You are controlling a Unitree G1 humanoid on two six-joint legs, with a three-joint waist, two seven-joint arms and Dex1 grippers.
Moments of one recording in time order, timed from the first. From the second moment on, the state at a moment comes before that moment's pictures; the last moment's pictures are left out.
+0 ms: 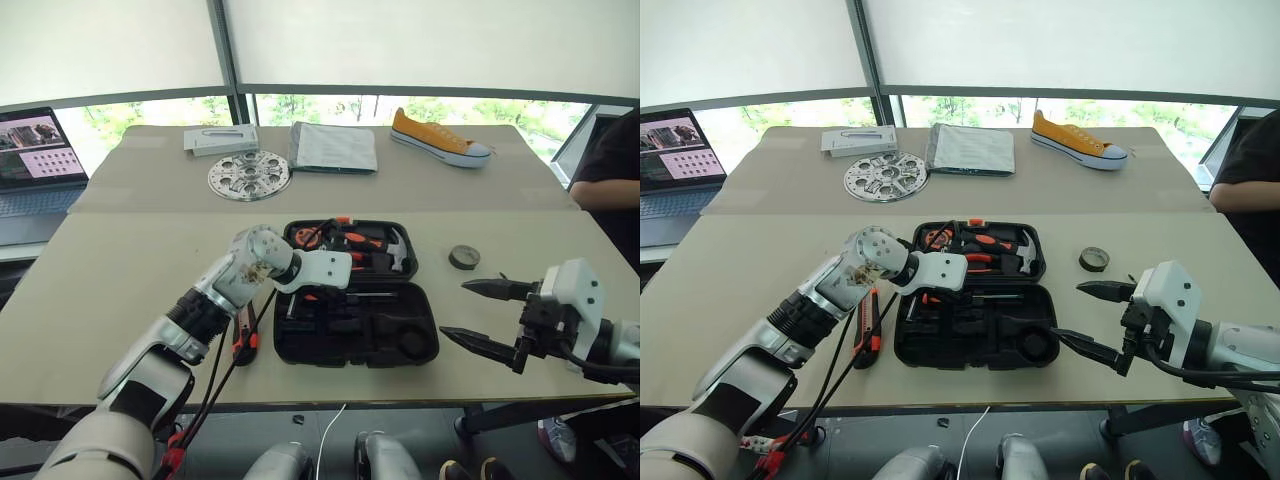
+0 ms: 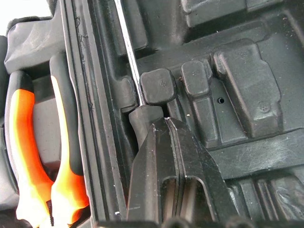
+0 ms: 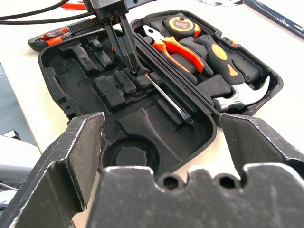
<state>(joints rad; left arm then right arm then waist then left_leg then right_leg) -0.89 0.46 -0.52 0.25 0.10 0.34 -1.29 0.13 -0.91 -0.44 -0.60 0.65 0.57 0.93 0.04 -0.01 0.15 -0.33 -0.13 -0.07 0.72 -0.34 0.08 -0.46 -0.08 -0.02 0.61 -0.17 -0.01</state>
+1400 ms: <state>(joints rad) -0.66 0.81 -0.08 -0.27 -0.69 0.68 -1.52 0.14 -0.88 -0.49 0.17 0.36 0.43 0.89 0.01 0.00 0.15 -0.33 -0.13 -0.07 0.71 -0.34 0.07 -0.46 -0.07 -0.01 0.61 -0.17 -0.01</state>
